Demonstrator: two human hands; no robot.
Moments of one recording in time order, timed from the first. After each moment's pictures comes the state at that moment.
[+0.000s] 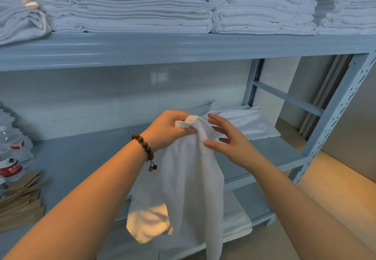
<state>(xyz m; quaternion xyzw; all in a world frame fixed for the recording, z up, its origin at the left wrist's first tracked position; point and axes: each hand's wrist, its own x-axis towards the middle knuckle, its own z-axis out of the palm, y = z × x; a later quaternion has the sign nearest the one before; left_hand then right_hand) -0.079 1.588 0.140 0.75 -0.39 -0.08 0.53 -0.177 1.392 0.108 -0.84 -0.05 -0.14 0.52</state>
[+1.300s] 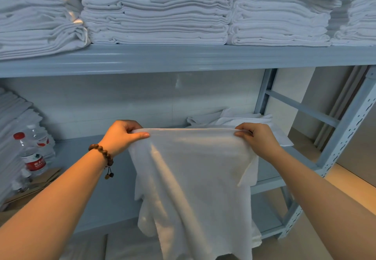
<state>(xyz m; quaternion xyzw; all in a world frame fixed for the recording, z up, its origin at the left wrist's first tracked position) -0.030 1.724 0.113 0.86 -0.21 0.07 0.45 -0.148 1.344 0.114 -0.92 0.00 -0.24 0.30</state>
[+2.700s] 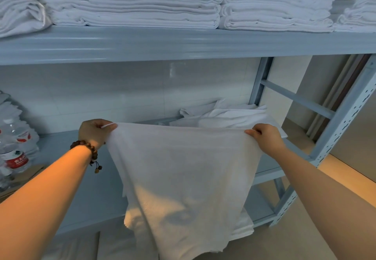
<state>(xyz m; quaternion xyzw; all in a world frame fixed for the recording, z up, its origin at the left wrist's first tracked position) 0.020 1.733 0.074 0.81 0.03 0.11 0.58 -0.128 1.276 0.077 -0.92 0.18 -0.18 0.30</state>
